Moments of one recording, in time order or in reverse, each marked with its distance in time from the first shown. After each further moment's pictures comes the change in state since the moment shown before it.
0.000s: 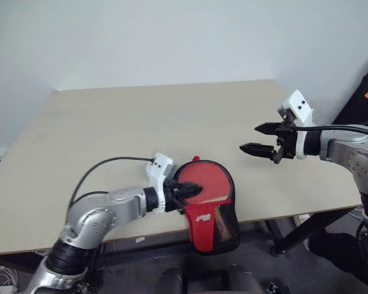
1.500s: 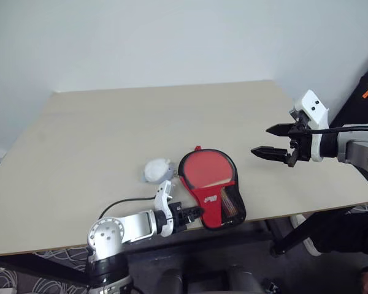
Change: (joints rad) left arm 0.167 -0.495 0.555 0.078 -0.240 0.703 0.395; right arm 0.058 -0.148 -0.054 -0.102 0.050 0.063 0.033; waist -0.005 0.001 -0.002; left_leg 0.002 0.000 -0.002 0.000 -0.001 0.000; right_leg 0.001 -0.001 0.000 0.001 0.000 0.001
